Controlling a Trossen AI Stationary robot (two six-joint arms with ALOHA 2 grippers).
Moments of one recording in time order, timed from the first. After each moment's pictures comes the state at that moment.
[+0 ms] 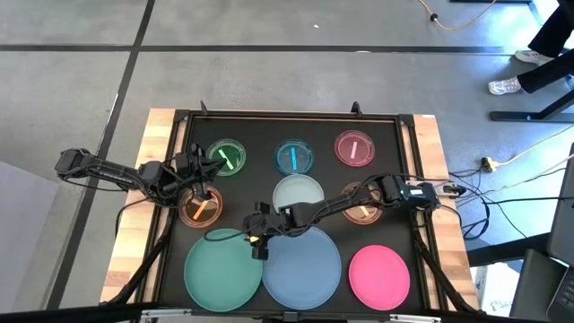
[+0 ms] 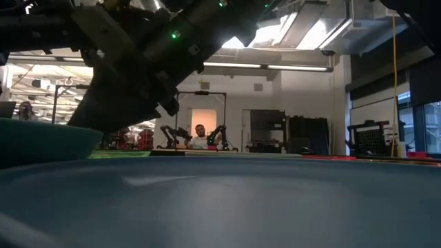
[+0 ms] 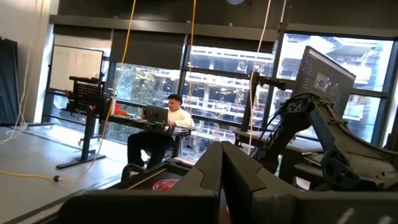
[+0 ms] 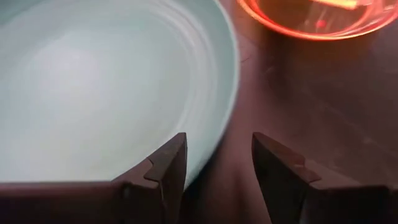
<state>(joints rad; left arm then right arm) -0.13 0.48 0.01 0.82 -0.49 -0.03 0.26 2.35 1.82 -0.19 0.07 0.22</state>
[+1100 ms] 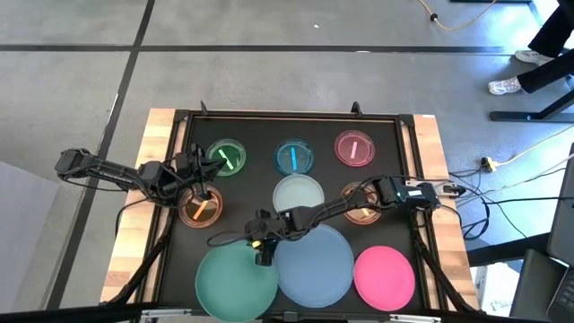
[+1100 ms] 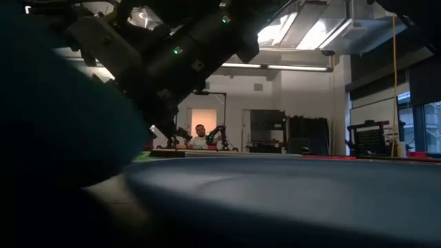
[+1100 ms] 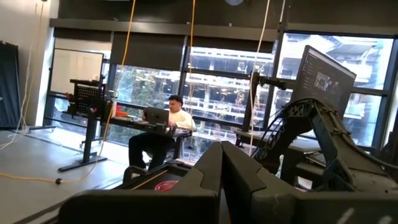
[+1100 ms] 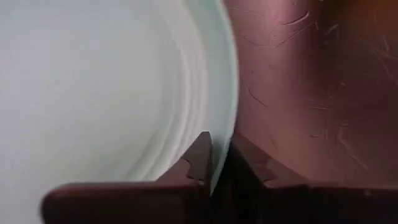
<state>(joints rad) -0.13 0.48 0.01 0.82 -0.49 -0.02 0.27 2.40 1.80 -0.16 -0.03 0.24</state>
